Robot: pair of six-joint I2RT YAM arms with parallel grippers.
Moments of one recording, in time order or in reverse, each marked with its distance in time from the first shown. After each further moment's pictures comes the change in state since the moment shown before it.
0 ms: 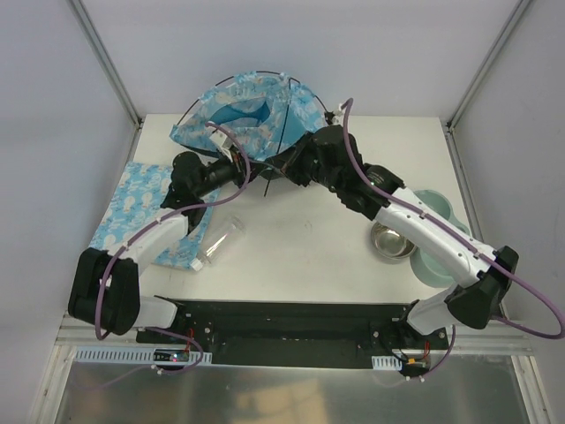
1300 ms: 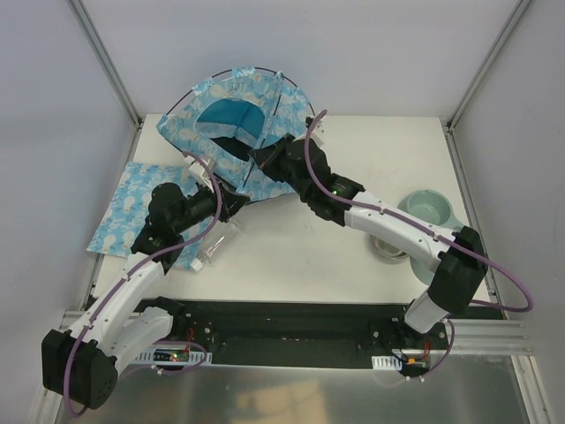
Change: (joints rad) left arm -0.011 -0.480 -0.175 -0.476 -0.091 -0.071; right arm 0.058 0.156 -0.100 0.427 0.236 -0.059
